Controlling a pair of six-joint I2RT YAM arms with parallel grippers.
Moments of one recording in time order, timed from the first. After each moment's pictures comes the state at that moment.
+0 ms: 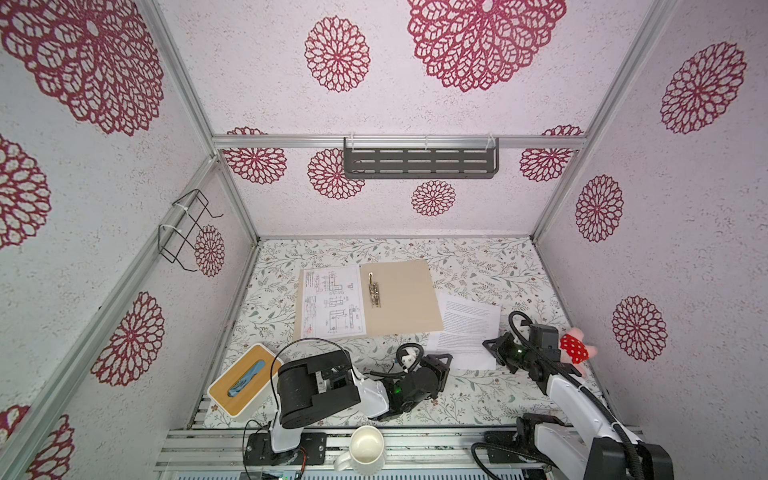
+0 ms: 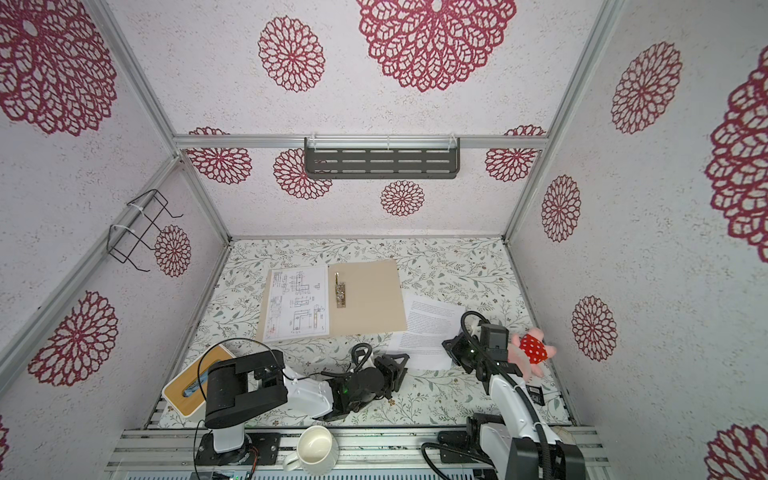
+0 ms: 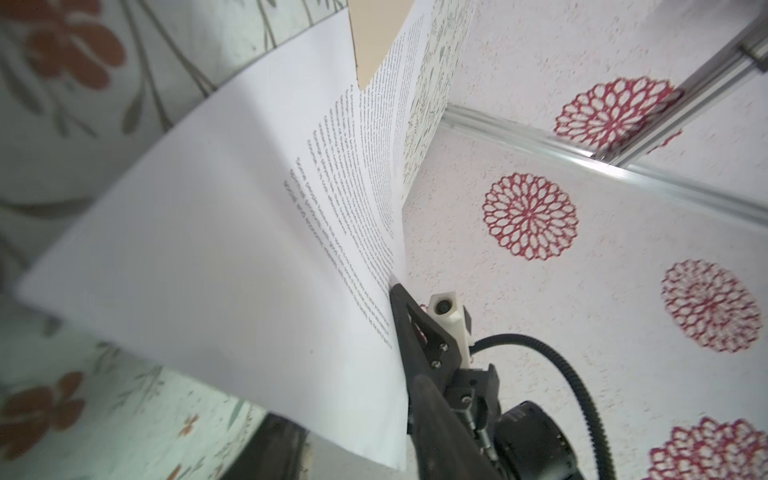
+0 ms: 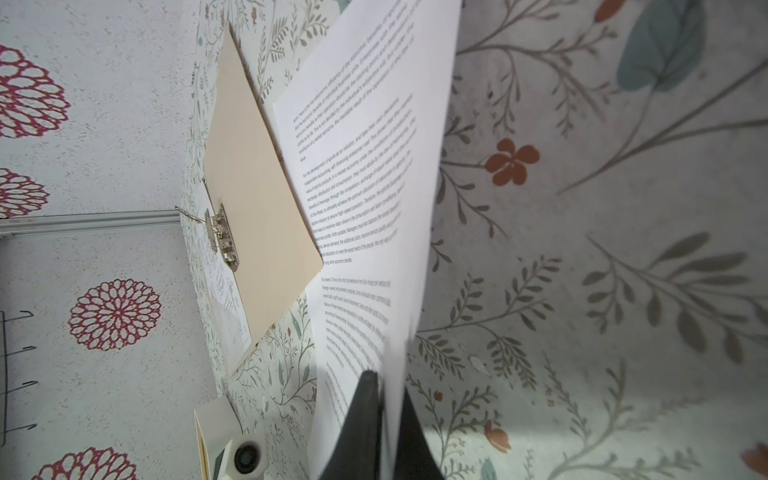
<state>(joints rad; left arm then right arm) -1.28 1.91 0.71 0.83 -0.43 -2.02 -0.07 0.96 0.33 -0.23 -0.51 0.80</state>
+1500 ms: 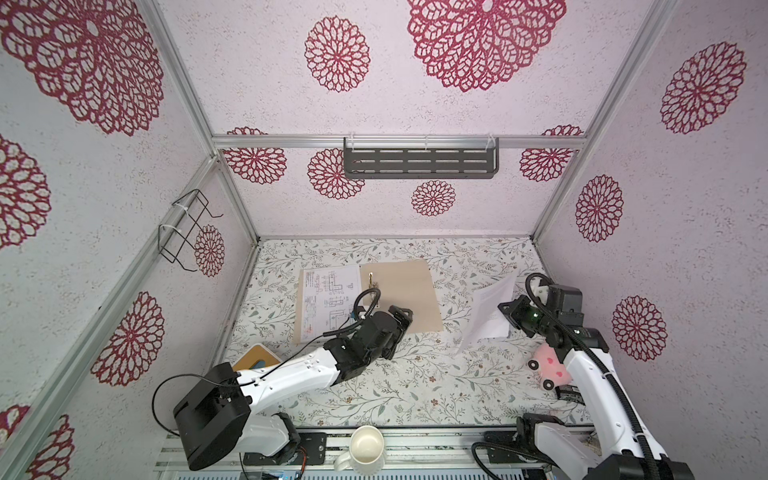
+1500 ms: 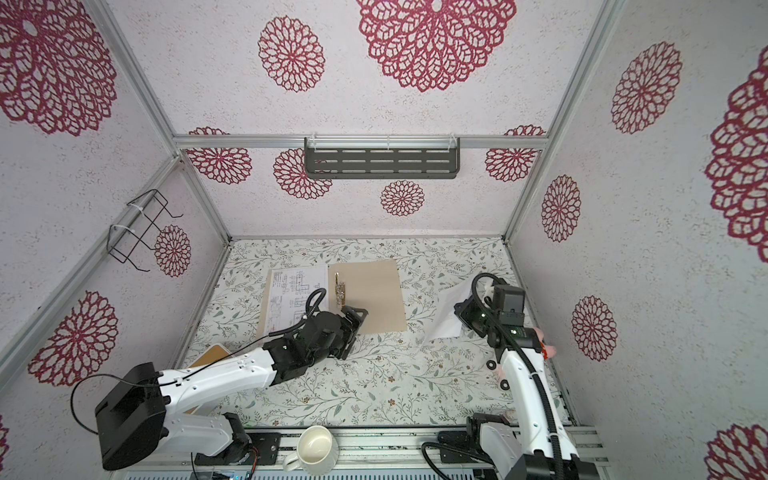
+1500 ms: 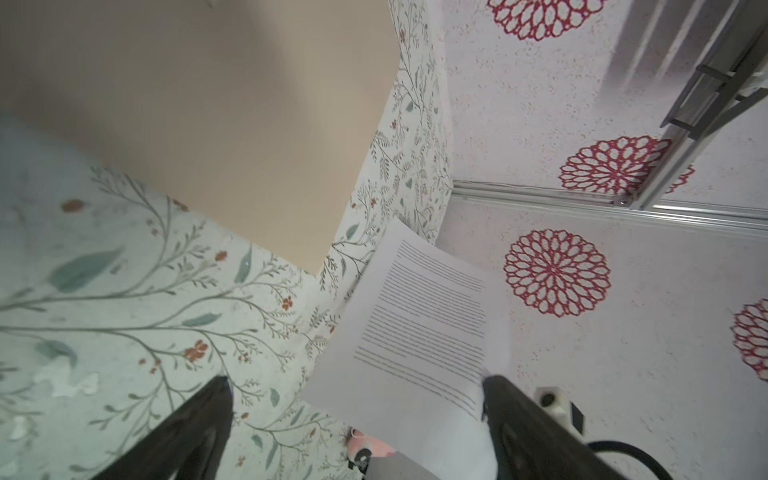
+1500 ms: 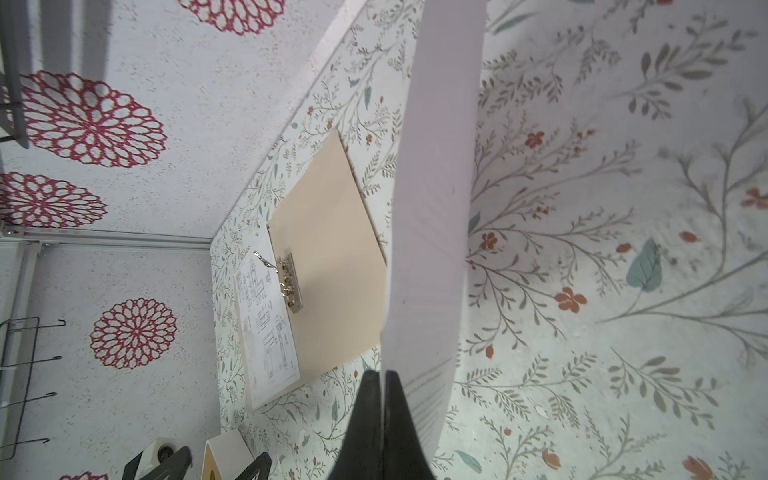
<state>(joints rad) -0.88 1.35 0.80 -0.04 -0.21 -1.61 -0.04 1.02 0.85 -0.53 -0.41 0.71</state>
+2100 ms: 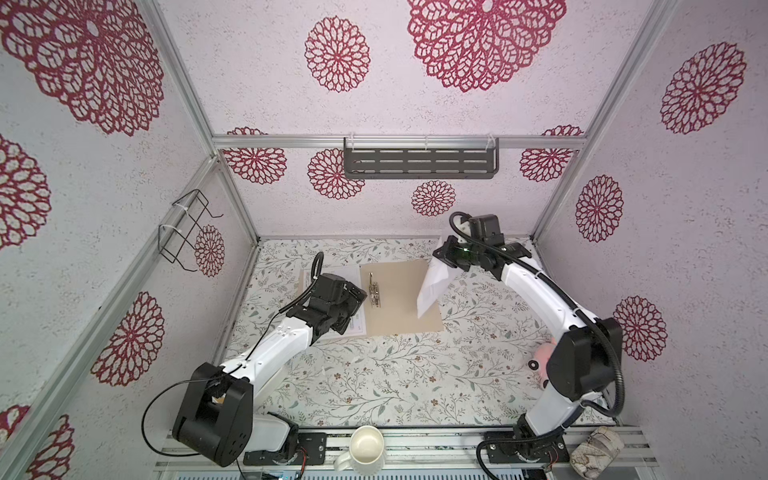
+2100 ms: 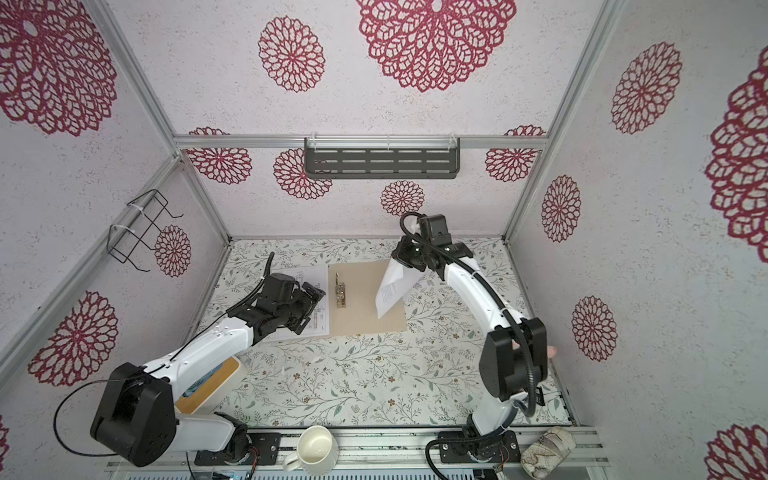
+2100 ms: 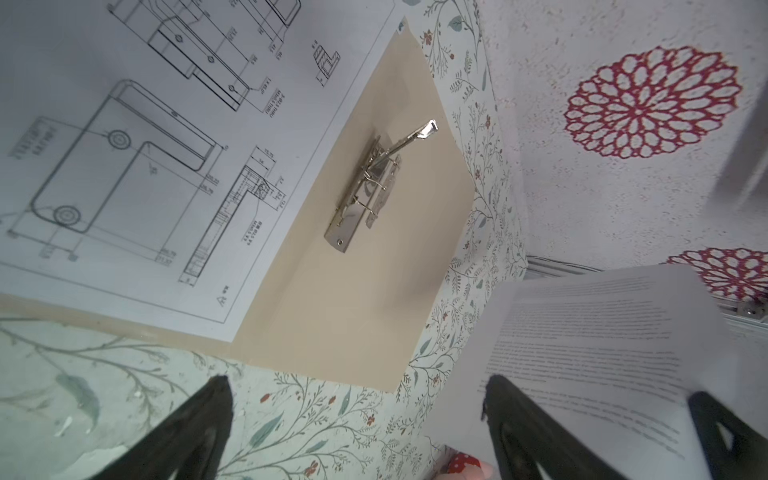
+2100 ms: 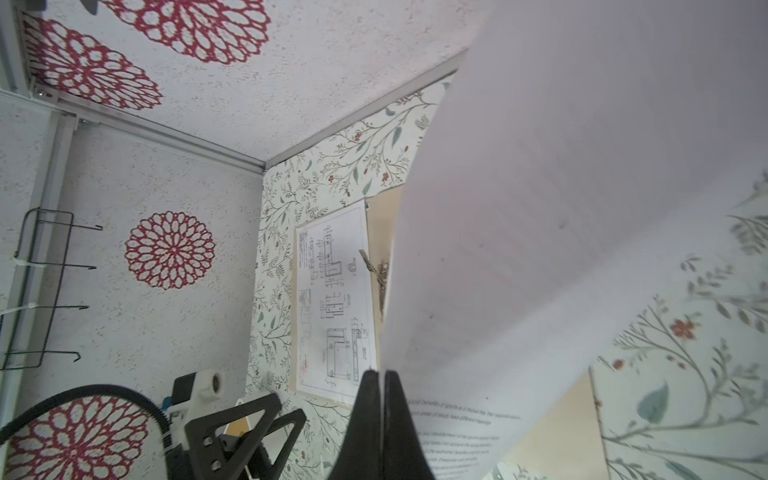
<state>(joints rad) -0.38 1.42 0.89 -0.27 0.11 -1.27 0.35 1.76 1.66 -0.54 -0.37 0.70</state>
